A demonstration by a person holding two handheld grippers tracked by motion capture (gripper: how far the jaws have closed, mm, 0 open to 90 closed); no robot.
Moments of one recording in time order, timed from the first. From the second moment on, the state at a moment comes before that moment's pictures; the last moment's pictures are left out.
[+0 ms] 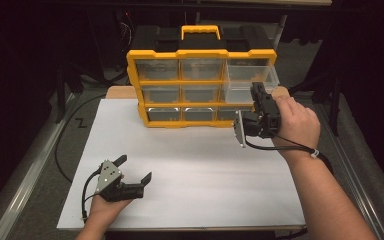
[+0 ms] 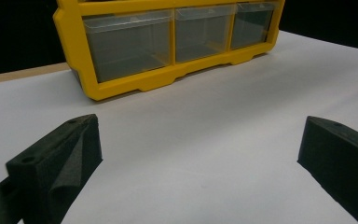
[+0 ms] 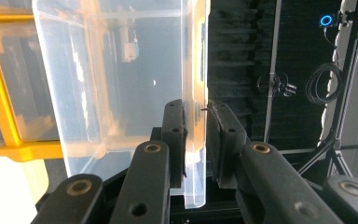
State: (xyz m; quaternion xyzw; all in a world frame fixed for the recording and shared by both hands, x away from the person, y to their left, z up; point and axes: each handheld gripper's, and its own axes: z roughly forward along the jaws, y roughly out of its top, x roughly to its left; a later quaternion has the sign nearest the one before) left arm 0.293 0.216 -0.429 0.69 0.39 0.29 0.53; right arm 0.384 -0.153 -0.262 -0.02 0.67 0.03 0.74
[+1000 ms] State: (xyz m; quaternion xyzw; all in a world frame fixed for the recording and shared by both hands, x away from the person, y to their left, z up) left arm 0.292 0.216 -0.428 0.69 0.39 0.29 0.53; right arm 0.381 -0.151 -0.259 -0.01 0.68 0.05 0.73
